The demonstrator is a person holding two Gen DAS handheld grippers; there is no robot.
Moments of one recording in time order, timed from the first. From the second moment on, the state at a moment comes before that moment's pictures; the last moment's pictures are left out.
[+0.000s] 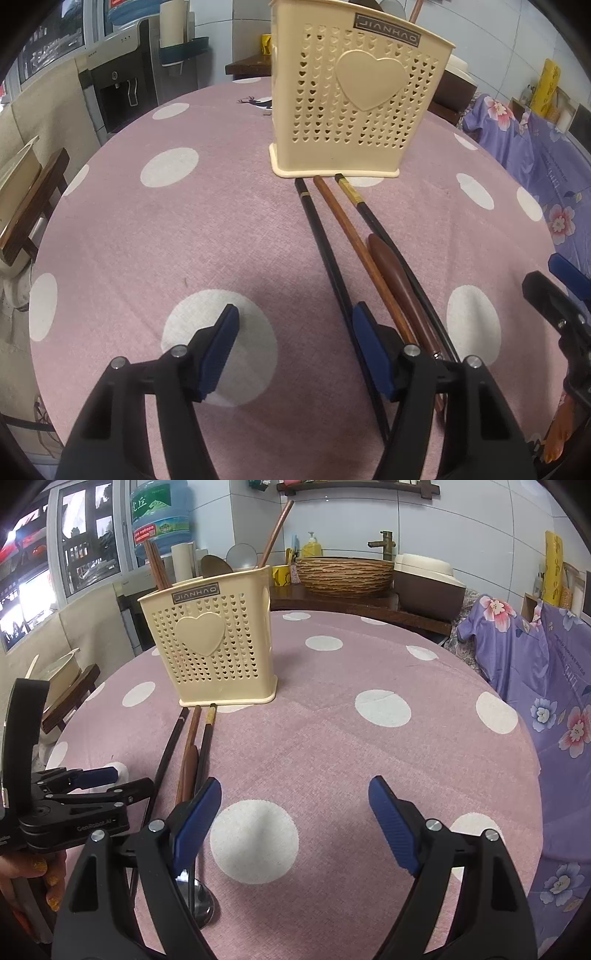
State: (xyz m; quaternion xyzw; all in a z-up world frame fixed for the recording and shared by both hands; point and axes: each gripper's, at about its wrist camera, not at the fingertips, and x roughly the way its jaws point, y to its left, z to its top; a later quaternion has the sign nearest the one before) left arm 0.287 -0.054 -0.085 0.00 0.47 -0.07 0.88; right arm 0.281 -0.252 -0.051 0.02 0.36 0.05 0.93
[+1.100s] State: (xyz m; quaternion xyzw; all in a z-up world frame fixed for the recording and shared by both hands) left arm 0.290 -0.004 -0.081 -0.04 0.47 -0.04 0.88; right arm 0.311 -0.224 -0.058 0.00 0.40 0.10 0.91
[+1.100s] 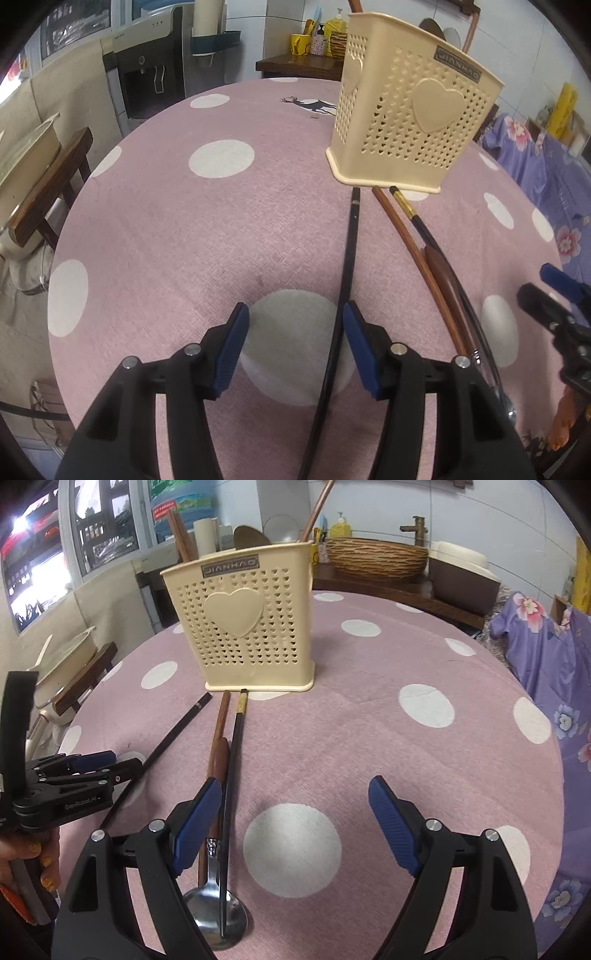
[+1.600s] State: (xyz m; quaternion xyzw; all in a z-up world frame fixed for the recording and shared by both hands) left arm 0.285 0.007 -0.067 -0.04 0.44 -0.04 0.90; right arm 0.354 -0.170 -0.084 -0.09 0.46 0.13 0.88
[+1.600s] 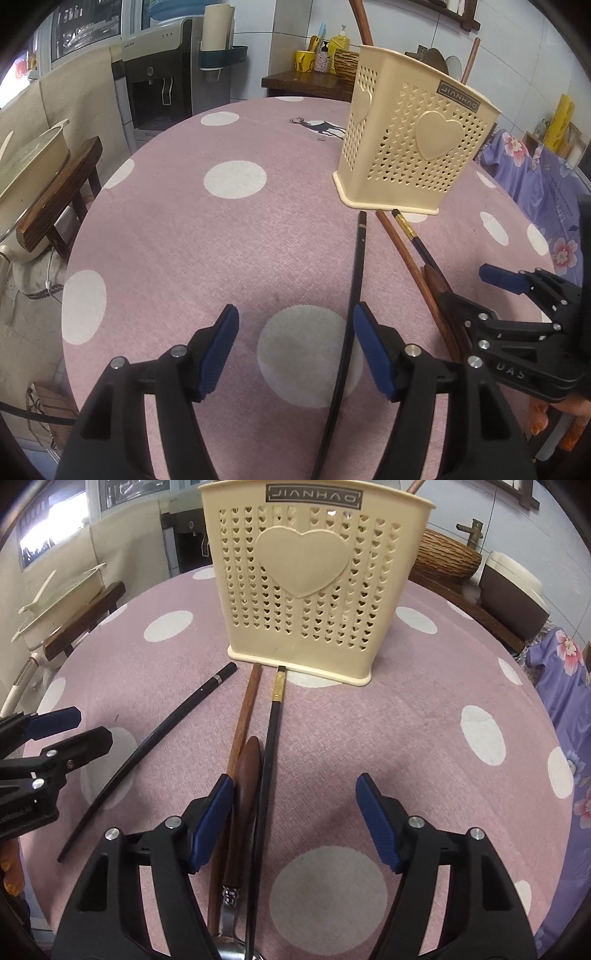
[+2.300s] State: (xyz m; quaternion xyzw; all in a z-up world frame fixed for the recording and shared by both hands) left arm 0.284 0.006 -0.069 -0.05 0.44 -0.04 0.89; right arm 0.353 -0.239 -0.078 -0.02 0.46 0.07 0.89
